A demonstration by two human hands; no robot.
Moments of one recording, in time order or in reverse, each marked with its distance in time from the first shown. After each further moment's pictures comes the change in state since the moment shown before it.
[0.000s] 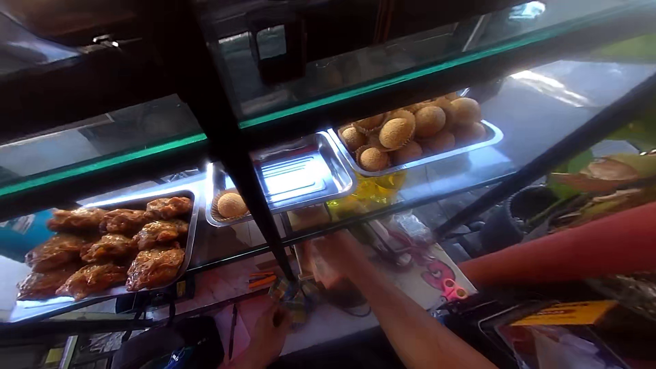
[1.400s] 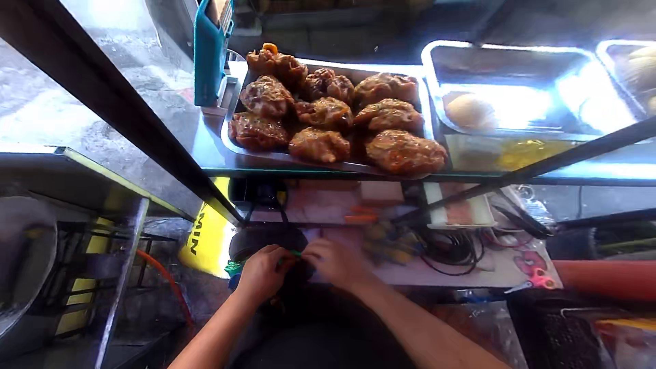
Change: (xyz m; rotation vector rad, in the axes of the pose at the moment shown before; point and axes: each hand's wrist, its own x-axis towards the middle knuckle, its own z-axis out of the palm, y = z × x) left_hand -0.118 -0.172 -0.234 0.394 0.231 0.306; right_hand -0.120 -0.195 0.282 0.032 -0.219 -0.751
